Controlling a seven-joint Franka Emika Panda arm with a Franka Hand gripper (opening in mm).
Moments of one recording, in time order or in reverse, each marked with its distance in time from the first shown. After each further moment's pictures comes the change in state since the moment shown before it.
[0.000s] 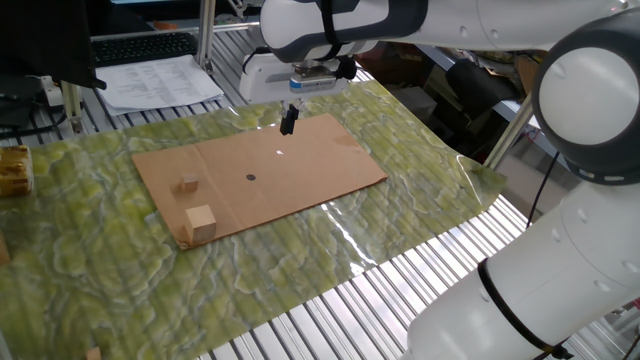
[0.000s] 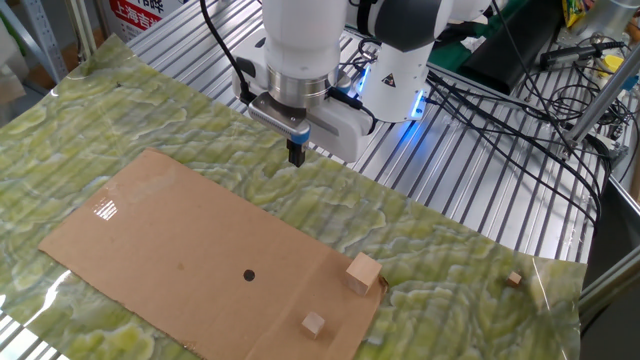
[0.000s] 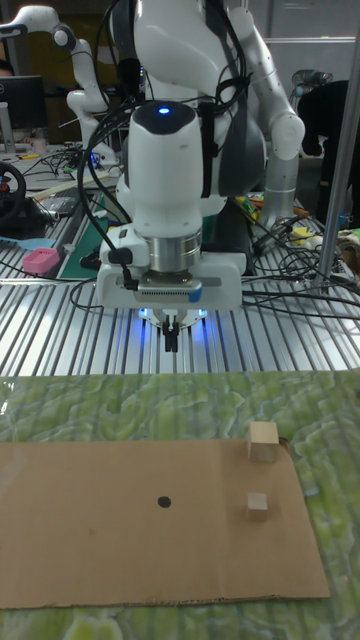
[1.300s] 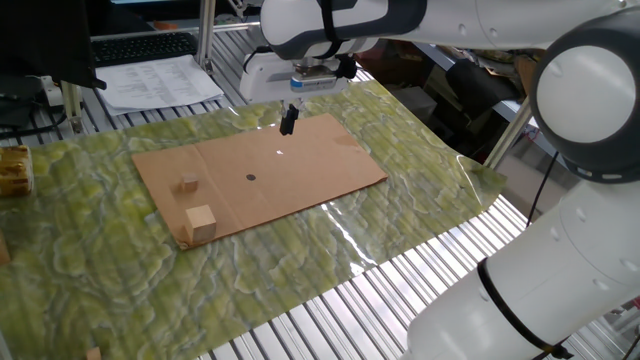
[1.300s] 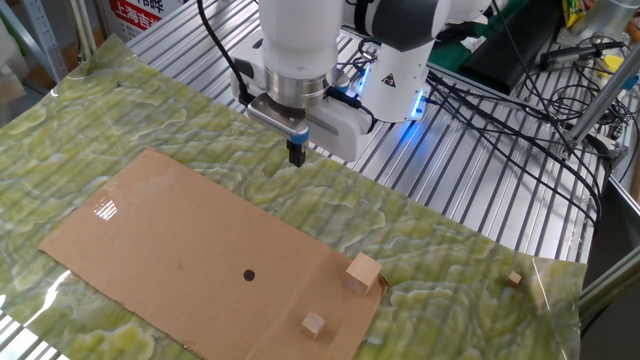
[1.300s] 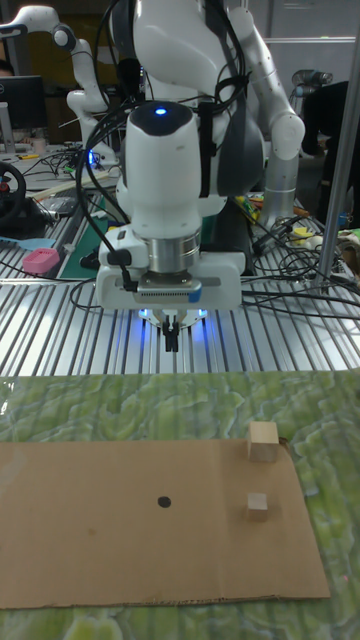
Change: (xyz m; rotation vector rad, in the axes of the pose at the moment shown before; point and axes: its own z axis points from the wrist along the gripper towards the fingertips) arm 0.000 0.000 0.000 -0.013 0.011 -0.012
